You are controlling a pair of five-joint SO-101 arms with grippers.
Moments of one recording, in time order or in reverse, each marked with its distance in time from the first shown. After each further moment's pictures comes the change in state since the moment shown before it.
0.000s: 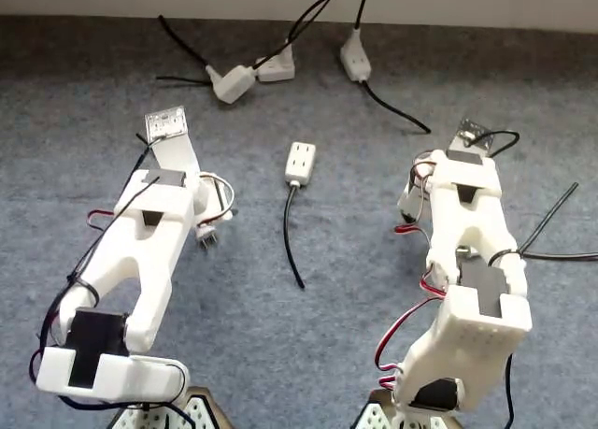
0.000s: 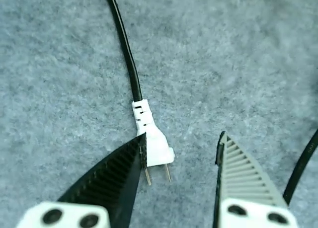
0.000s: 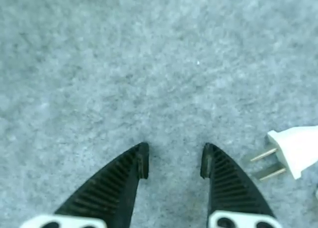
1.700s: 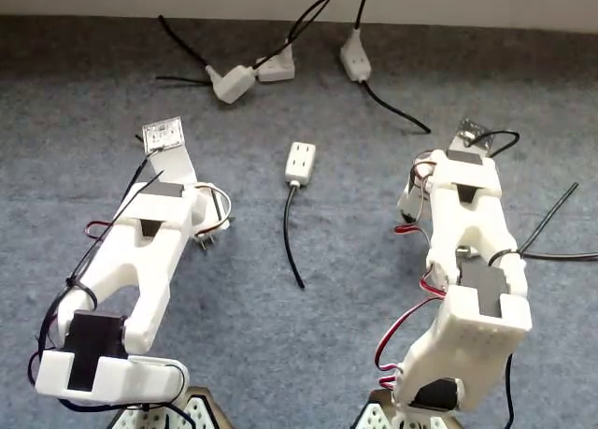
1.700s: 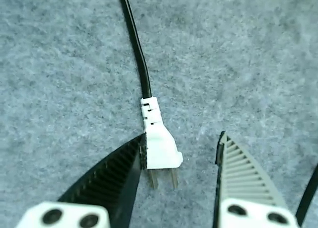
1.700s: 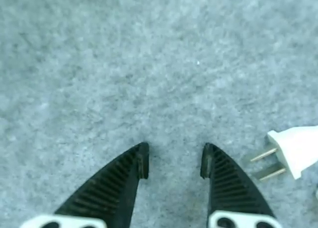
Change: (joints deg) left arm -0.5 -0.2 6.1 -5.2 -0.1; right arm 0.0 0.0 0.0 0.0 0.0
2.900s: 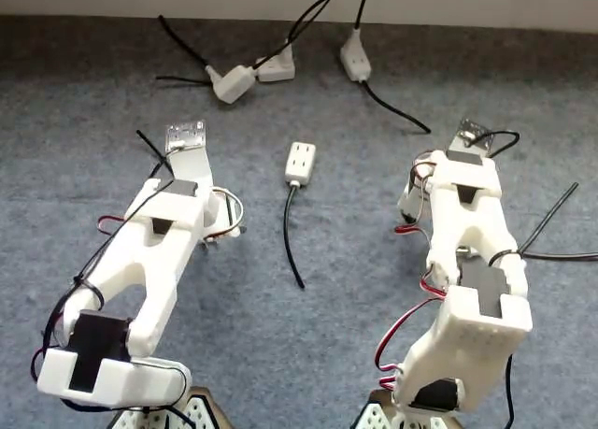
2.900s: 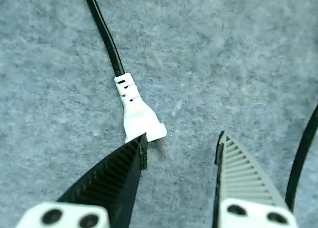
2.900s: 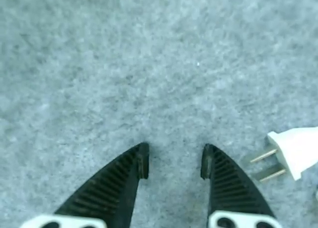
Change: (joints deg) left arm 2.7 0.3 -2.2 5.1 -3.3; right arm 0.0 0.2 0.0 -0.6 0.0
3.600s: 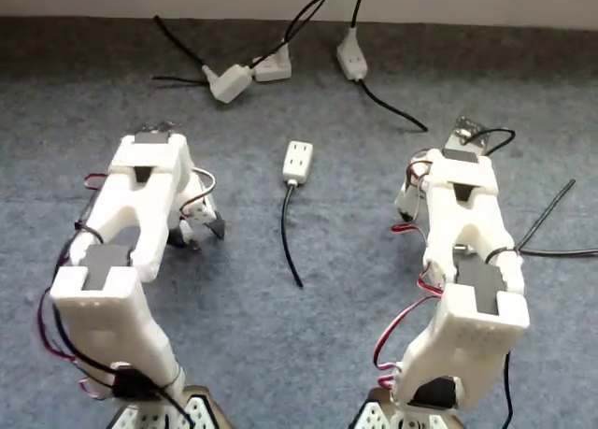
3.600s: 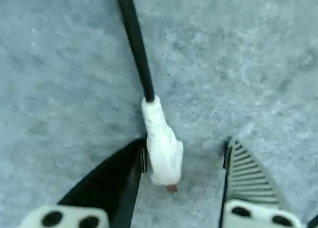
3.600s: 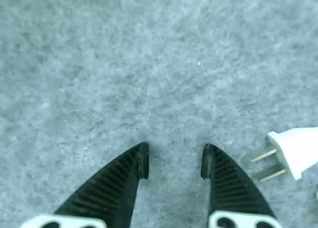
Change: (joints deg) left arm -8.5 29.7 -29.1 25.7 -0.3; right arm 0.2 0.0 0.0 -0.3 0.0
